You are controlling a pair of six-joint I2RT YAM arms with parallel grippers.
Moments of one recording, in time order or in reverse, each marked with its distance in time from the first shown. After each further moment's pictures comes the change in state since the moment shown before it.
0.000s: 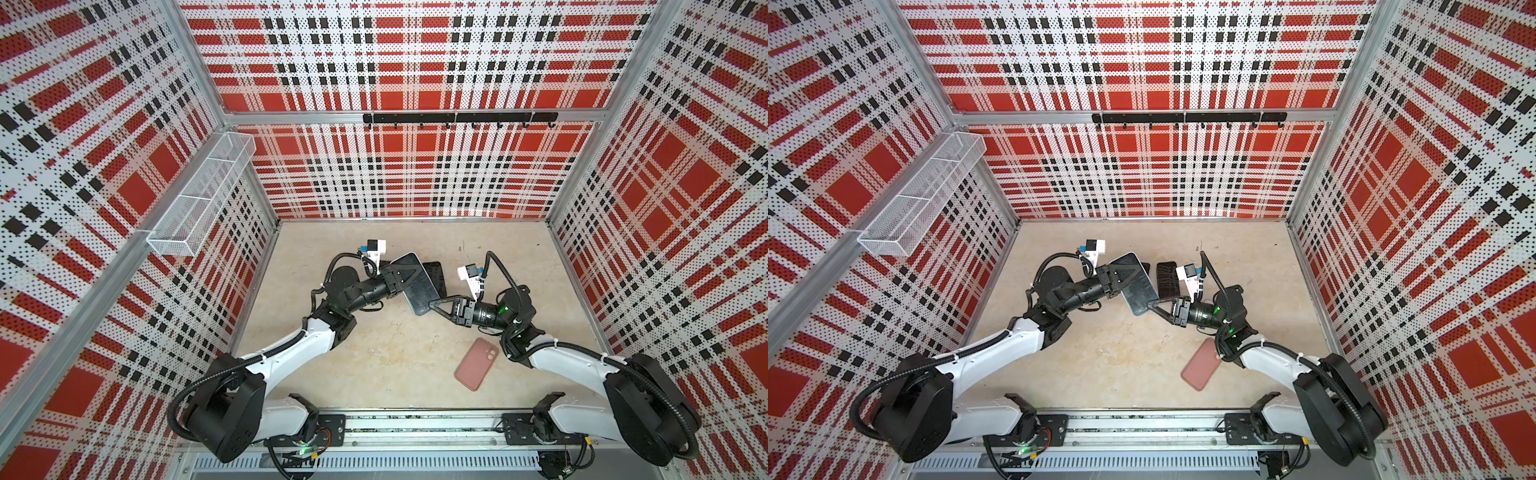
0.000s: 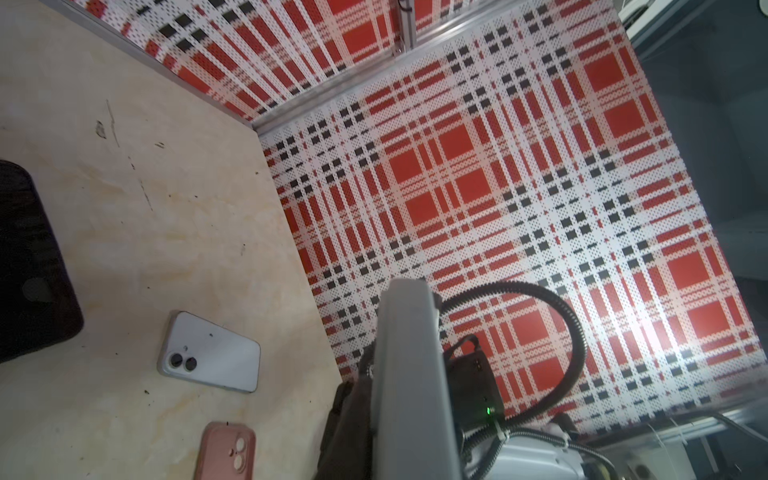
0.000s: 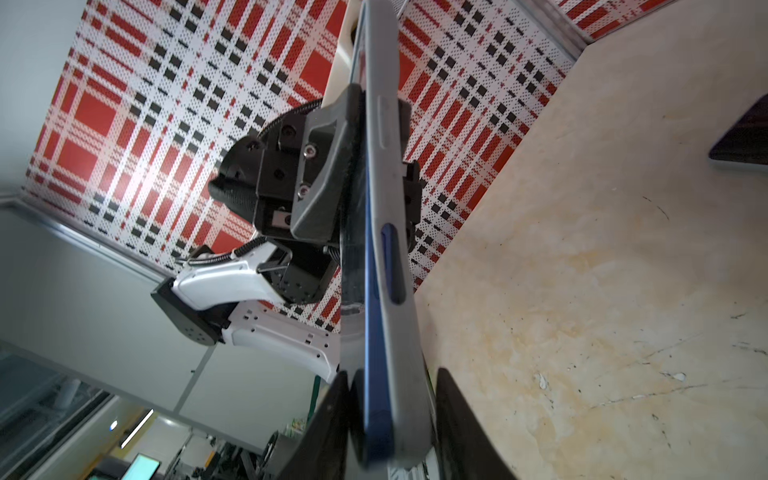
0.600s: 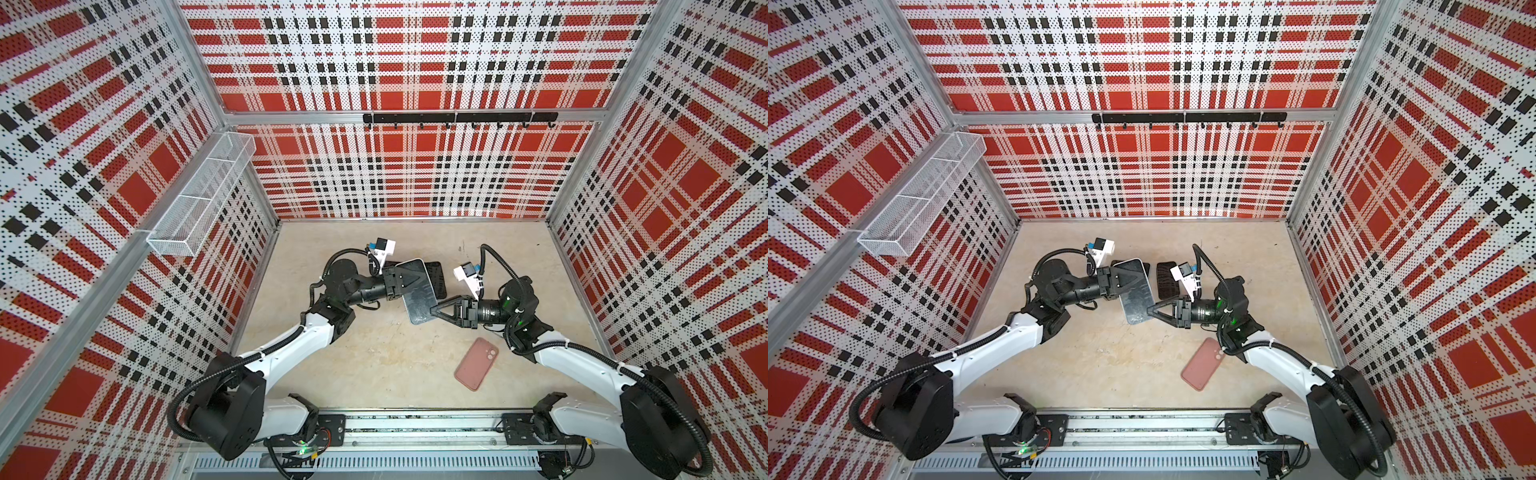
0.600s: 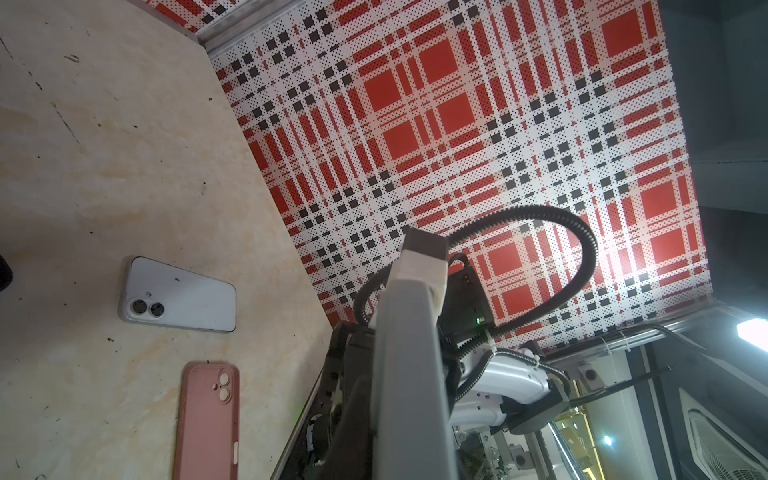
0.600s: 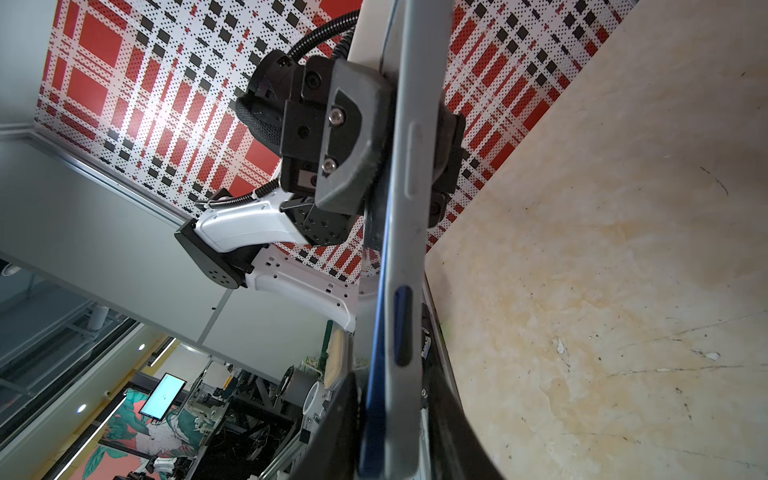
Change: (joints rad) left arm 0.030 0.014 0.041 -0.053 0.216 0.005; right arm -0.024 -0.058 0.076 -0.214 -0.149 -0.083
